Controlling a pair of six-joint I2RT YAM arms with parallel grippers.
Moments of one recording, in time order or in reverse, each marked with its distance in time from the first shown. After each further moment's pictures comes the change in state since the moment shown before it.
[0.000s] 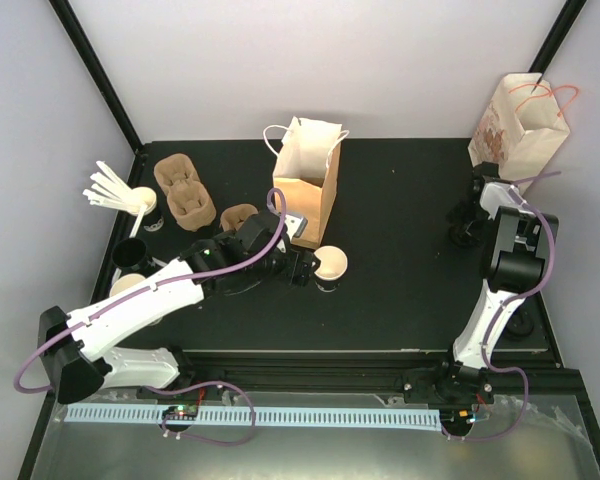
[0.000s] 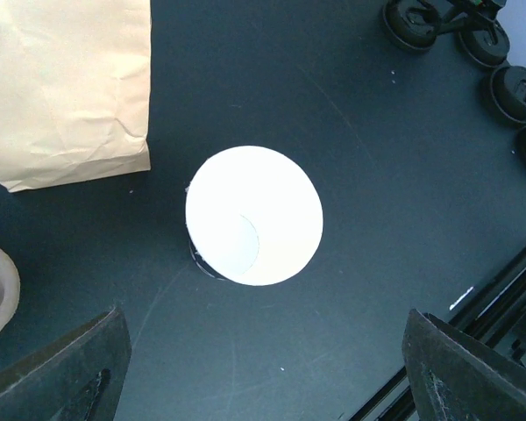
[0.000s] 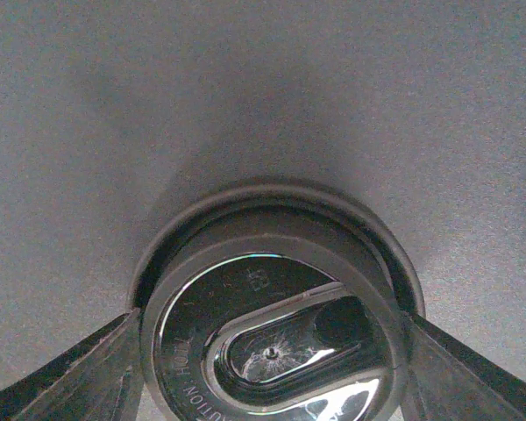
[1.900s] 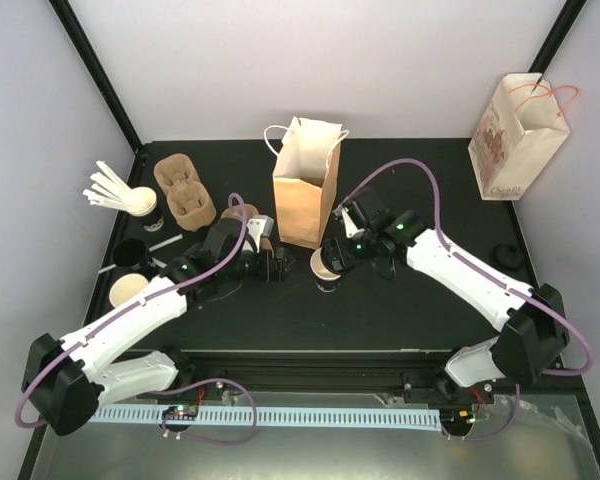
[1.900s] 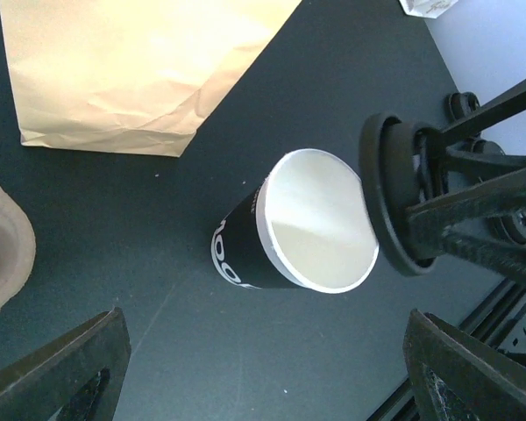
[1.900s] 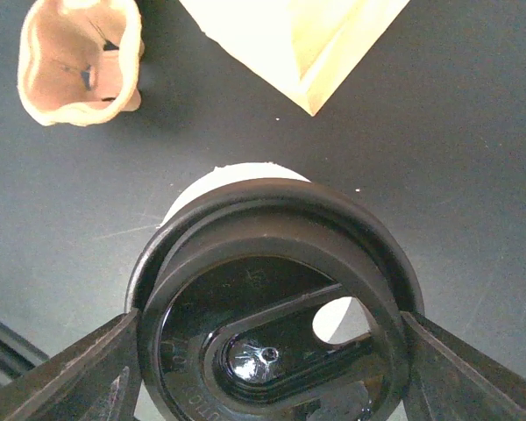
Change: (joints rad) left arm 0.238 -0.158 -0.322 0.271 0.217 -0.092; right arm 0.919 -0.619 -0.250 -0.032 -0.205 -0.312
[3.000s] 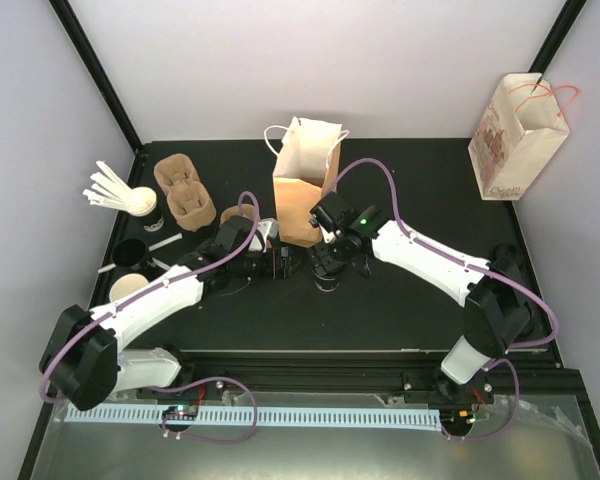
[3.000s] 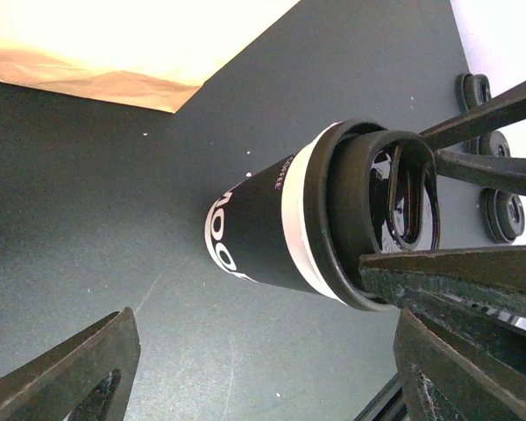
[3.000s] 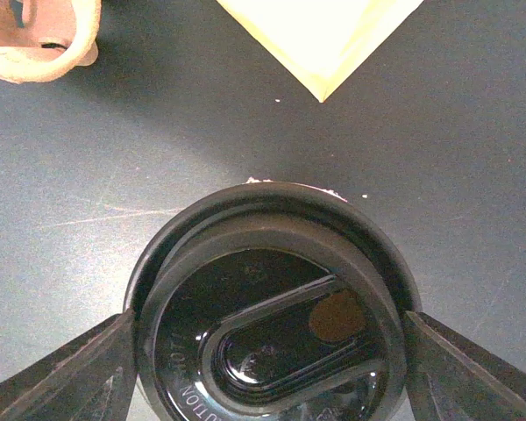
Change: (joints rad) left arm 0.062 0.163 -0.042 0.124 0.143 -0.065; right arm 0.116 0.228 0.143 -0.074 0.148 -0.050
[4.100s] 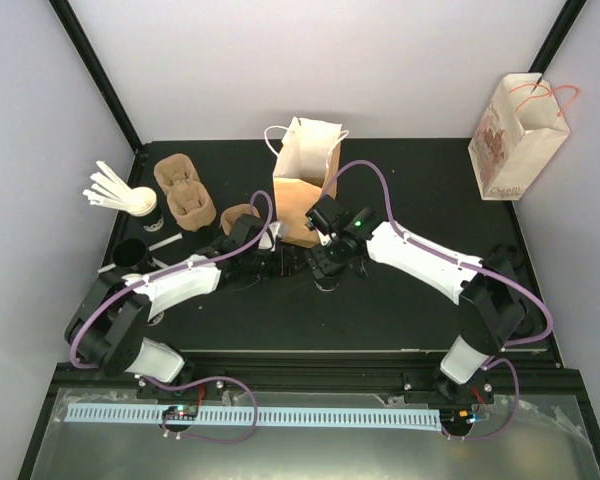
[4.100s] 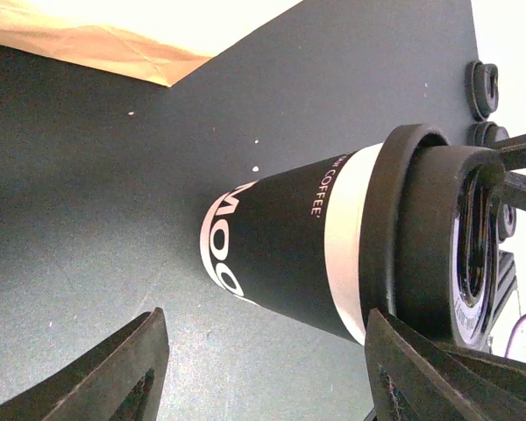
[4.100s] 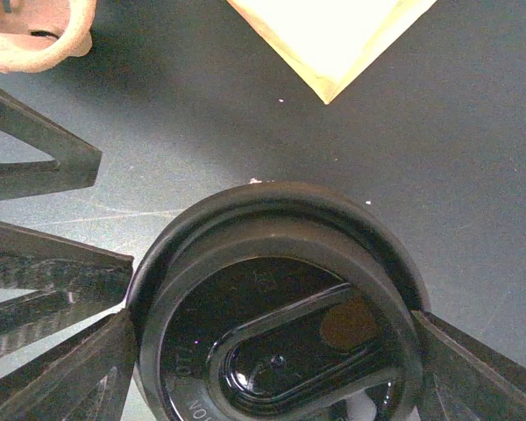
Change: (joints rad) left arm 0.028 0.204 0.000 0.153 0.108 -0.043; right arm 0.017 0.035 0.006 0.005 0.015 -0.020
